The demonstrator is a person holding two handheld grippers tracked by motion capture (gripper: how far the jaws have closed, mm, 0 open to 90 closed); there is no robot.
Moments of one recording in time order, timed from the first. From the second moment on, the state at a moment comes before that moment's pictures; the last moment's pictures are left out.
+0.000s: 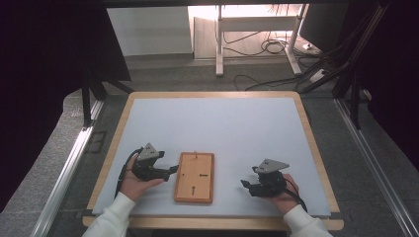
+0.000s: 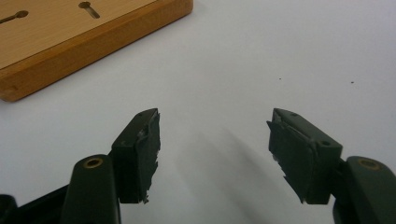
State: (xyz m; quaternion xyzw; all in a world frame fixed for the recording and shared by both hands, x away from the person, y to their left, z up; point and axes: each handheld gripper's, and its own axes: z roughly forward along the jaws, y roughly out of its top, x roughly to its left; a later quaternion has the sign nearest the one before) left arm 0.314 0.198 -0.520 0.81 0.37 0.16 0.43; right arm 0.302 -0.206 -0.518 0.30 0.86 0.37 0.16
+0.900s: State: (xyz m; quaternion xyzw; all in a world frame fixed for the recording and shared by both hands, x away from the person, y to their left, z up) left arm 0.367 0.138 -0.520 0.85 0.28 0.11 0.44; right arm 0.298 -0.214 -0.517 0.31 0.85 0.38 0.18
